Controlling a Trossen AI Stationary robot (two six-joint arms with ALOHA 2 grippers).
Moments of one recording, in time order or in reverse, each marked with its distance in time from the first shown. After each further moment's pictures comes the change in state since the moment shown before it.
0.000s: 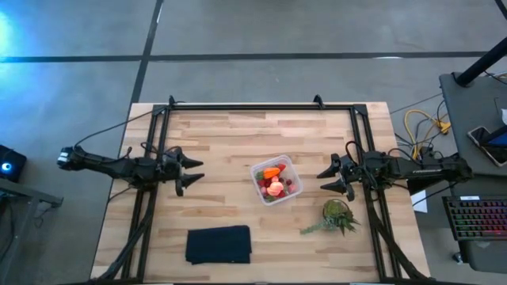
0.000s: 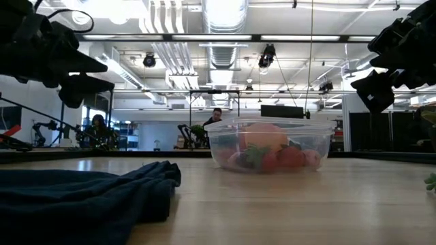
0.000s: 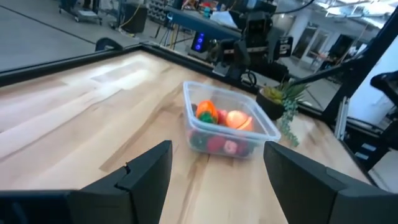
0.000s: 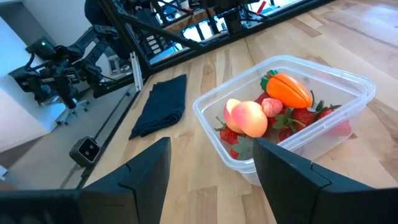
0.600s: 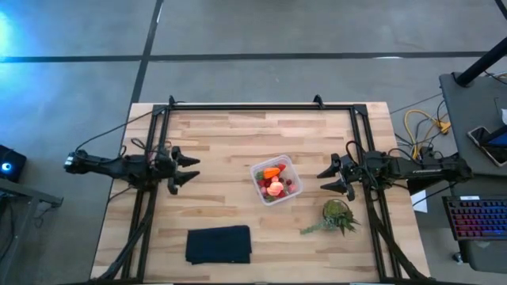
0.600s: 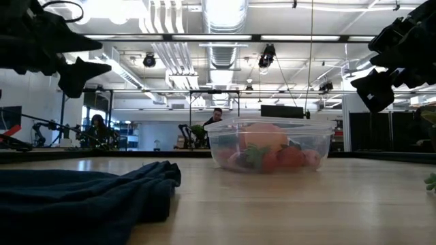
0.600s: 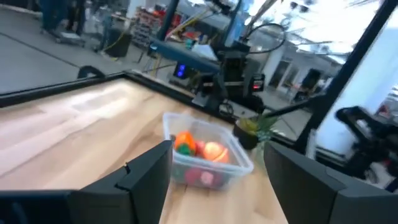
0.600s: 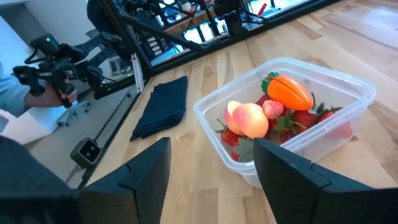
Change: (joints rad) left arm 0.000 -0.153 0.008 -0.016 0.040 -0.001; right arm 0.000 -0.006 0.000 0.002 0.000 0.000
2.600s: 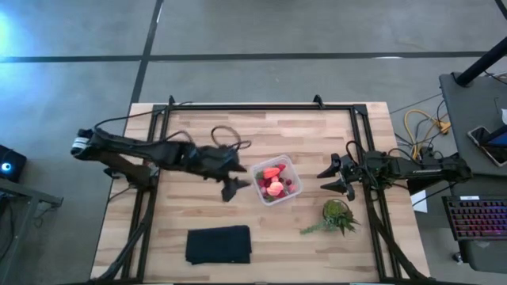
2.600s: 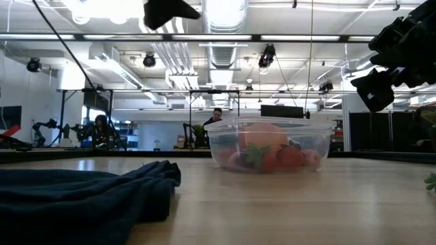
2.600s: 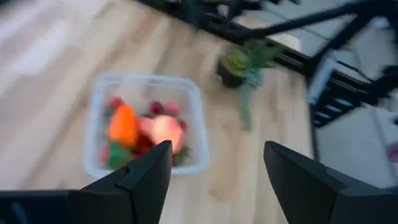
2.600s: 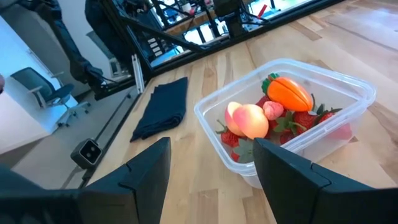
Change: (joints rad) left arm 0.044 1.267 1.205 -0.470 0.230 -0.105; right arm 0.000 -0.006 0.000 -0.002 0.000 0.000
